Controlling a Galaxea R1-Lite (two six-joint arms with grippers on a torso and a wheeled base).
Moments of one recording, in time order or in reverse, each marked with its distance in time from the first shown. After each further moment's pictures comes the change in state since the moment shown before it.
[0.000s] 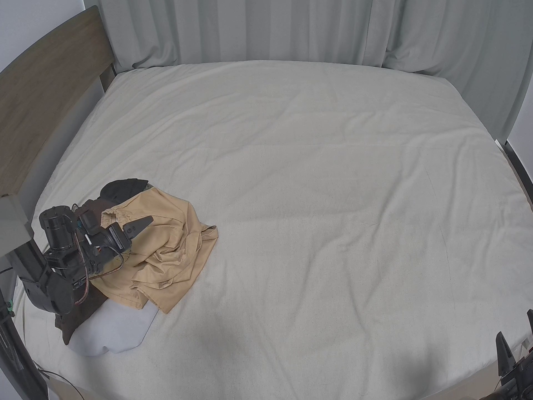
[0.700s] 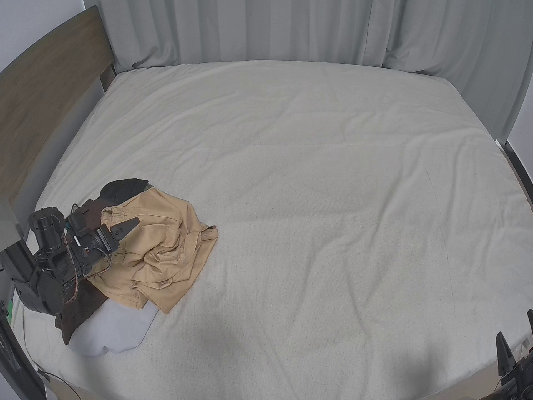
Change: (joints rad) left arm 0.069 -0.035 0.031 0.017 -0.001 0.069; right arm 0.000 0.000 0.000 0.000 0.000 0.000
